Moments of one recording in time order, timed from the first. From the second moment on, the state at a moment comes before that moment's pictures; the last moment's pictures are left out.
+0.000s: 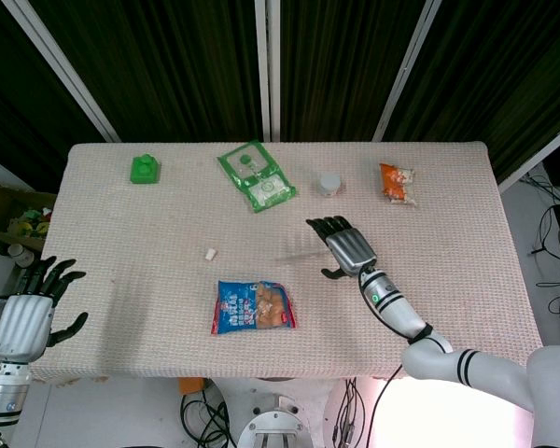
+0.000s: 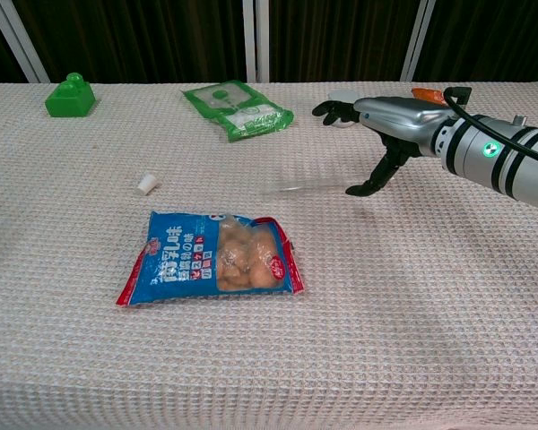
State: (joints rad) left arm -0.07 -1.16 -0.01 -1.66 1.59 1.55 0.05; right arm 0.78 -1.64 0.21 -1.30 -1.21 0.83 -0.18
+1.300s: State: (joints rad) left arm -0.07 -1.17 -0.01 -1.65 1.56 1.52 0.04; right arm 0.87 -1.74 0.18 -1.13 -1.18 0.78 -0.28
